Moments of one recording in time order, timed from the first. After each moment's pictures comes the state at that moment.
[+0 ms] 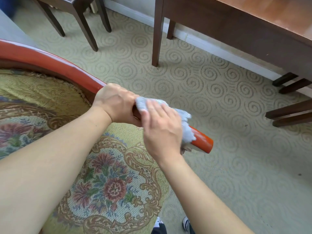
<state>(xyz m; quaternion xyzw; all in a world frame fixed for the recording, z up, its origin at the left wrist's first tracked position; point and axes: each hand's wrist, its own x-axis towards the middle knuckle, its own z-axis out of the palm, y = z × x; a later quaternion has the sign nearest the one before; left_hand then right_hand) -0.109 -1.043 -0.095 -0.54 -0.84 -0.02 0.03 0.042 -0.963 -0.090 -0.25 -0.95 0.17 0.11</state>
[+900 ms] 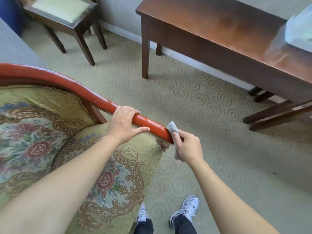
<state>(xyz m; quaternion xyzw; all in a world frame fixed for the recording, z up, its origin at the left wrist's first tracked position) -0.004 -1.030 -0.066 -0.38 -0.90 -0.20 -0.12 0.181 -0.855 -0.066 -0.39 -0.85 0.37 -0.01</state>
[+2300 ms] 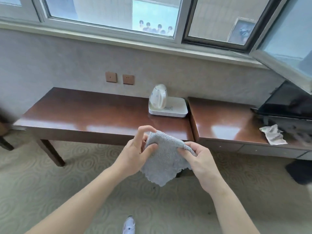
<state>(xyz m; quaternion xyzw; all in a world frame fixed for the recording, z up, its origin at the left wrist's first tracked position) 0.245 -0.531 0.217 -0.53 -0.63 -0.51 -0.23 0.448 -0.428 0.247 -0.35 -0.67 0.58 0.29</state>
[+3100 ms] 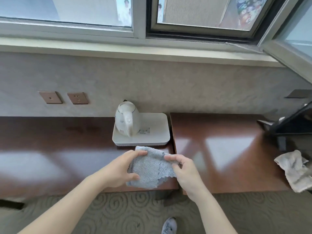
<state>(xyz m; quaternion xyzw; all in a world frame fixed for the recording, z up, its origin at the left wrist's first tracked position) 0.148 -0.133 0.138 -0.59 -0.69 -0.21 -0.37 0.382 -0.029 0.139 -0.47 -0.66 0.55 0.21</state>
